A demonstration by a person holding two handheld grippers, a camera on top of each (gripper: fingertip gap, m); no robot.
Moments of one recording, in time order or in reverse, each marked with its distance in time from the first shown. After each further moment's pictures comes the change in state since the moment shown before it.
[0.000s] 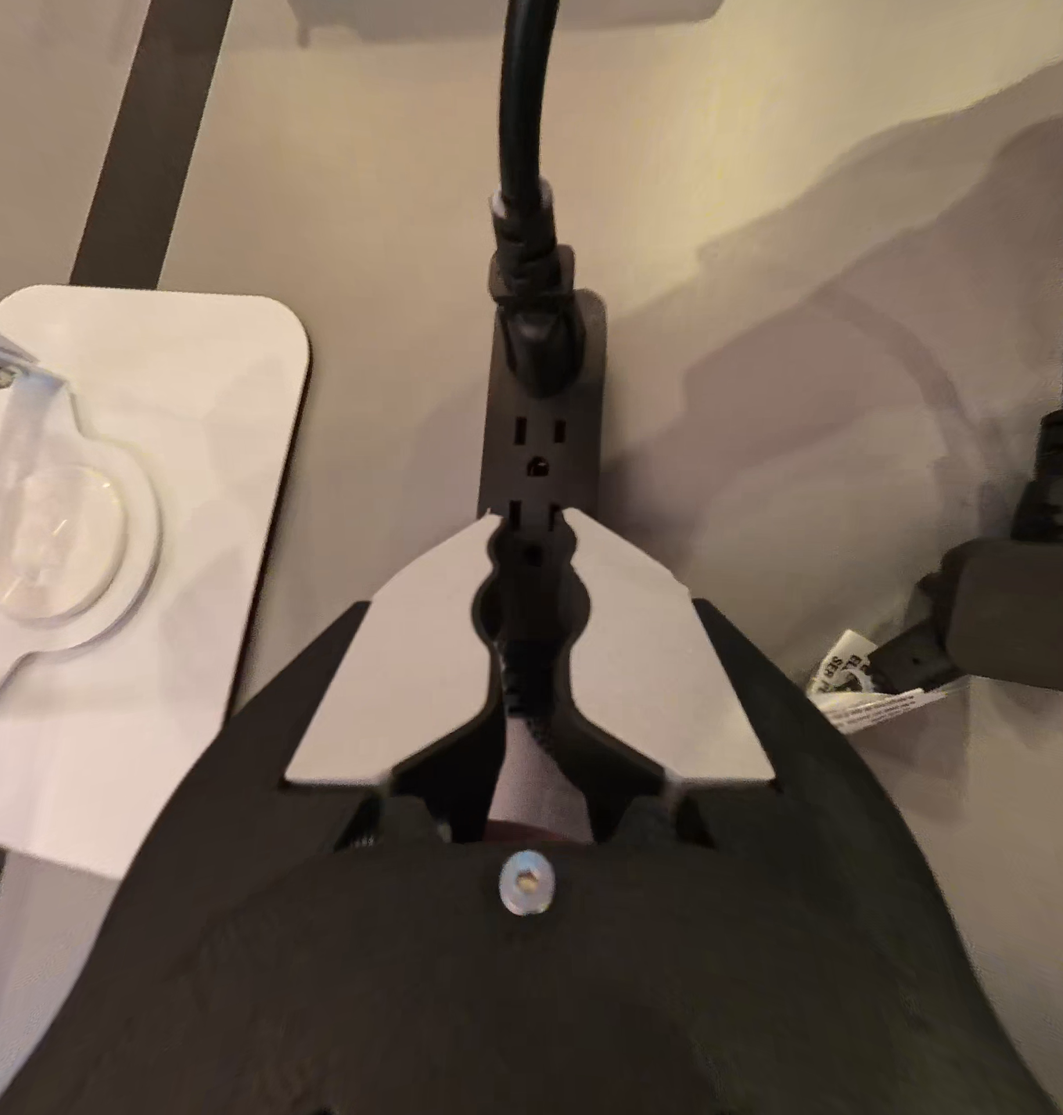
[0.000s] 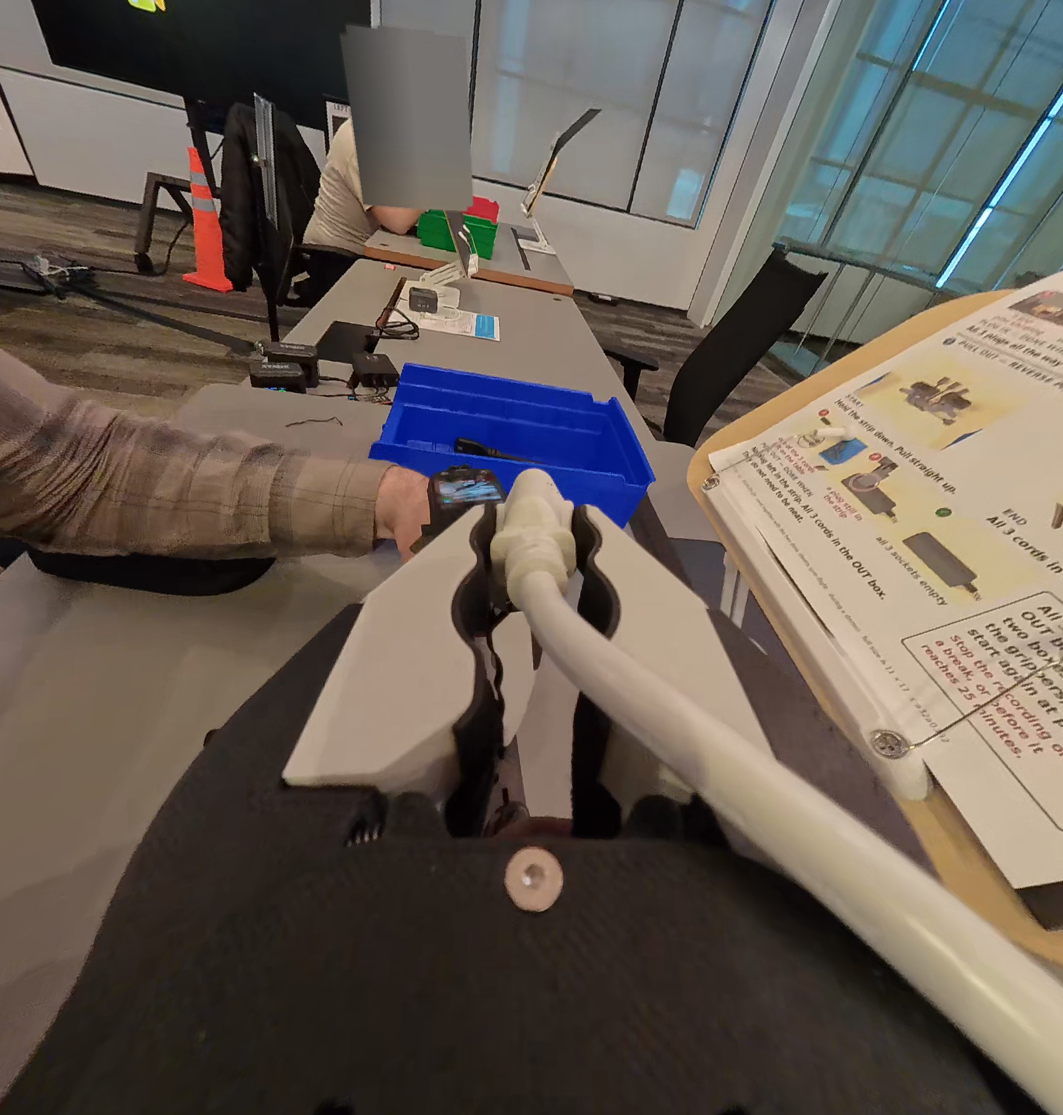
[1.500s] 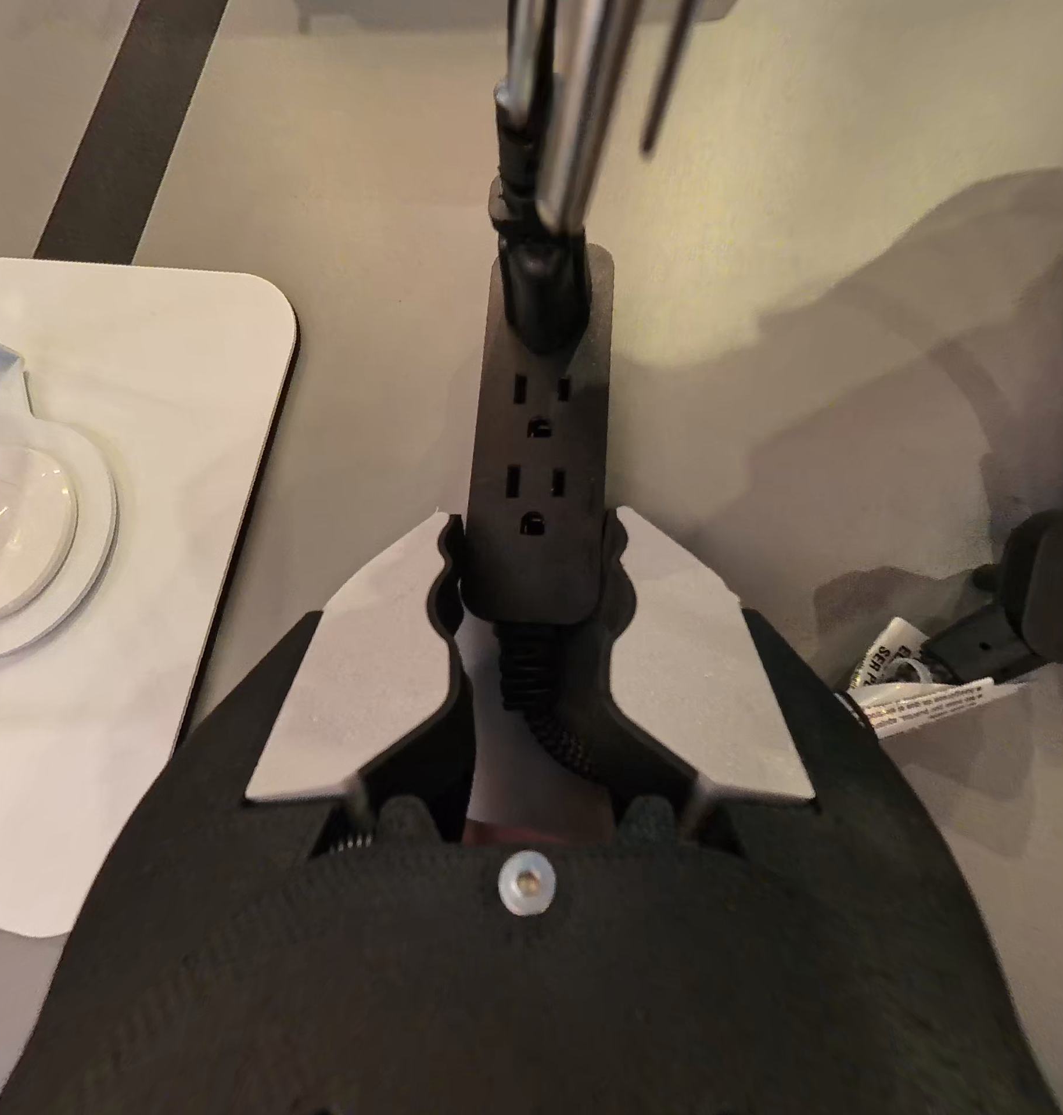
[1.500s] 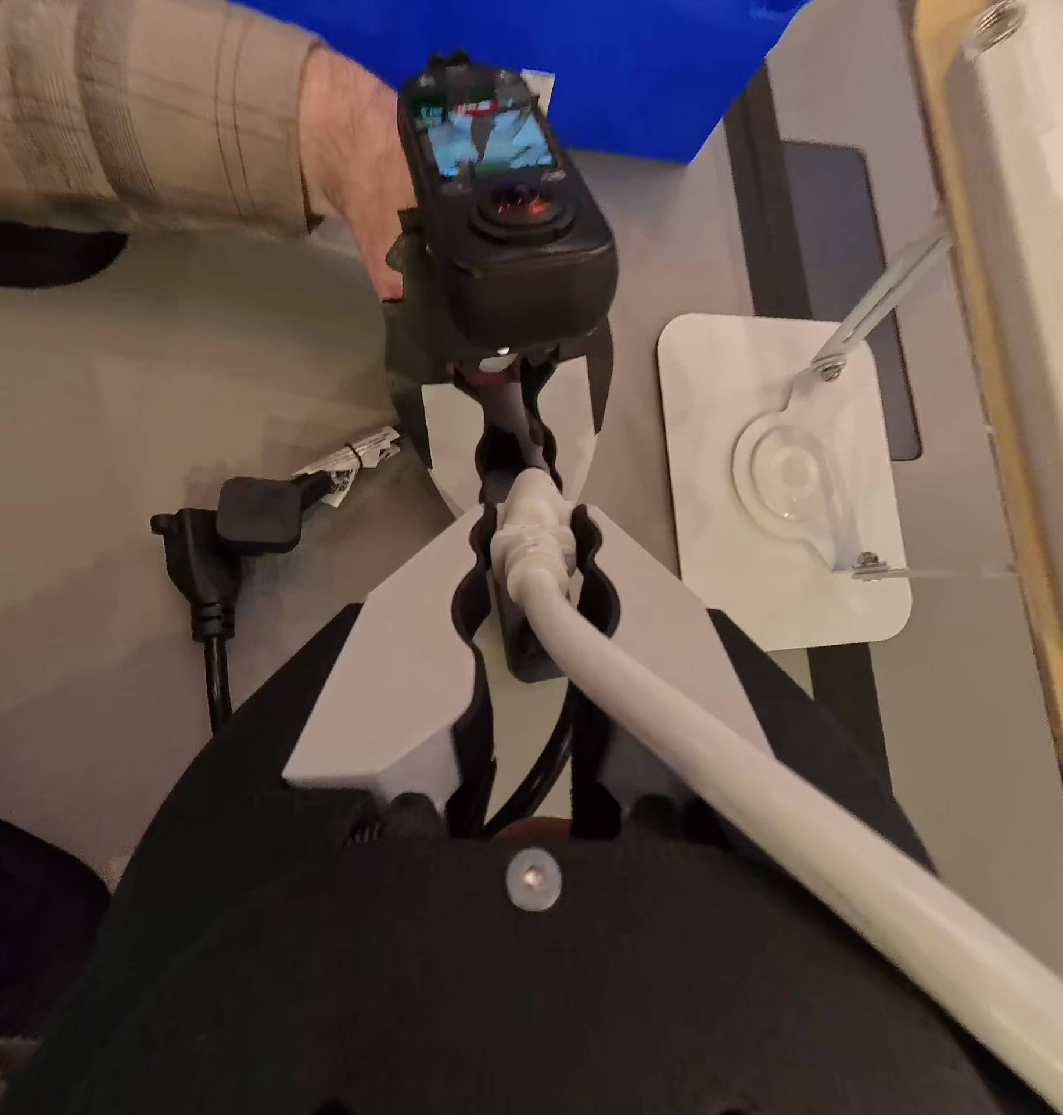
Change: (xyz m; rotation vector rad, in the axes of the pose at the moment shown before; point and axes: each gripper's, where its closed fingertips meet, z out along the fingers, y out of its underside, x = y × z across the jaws) left arm -0.003 0.011 0.013 0.061 0.021 -0.029; right arm -0.018 0.114 0.023 -0.733 0.002 0.005
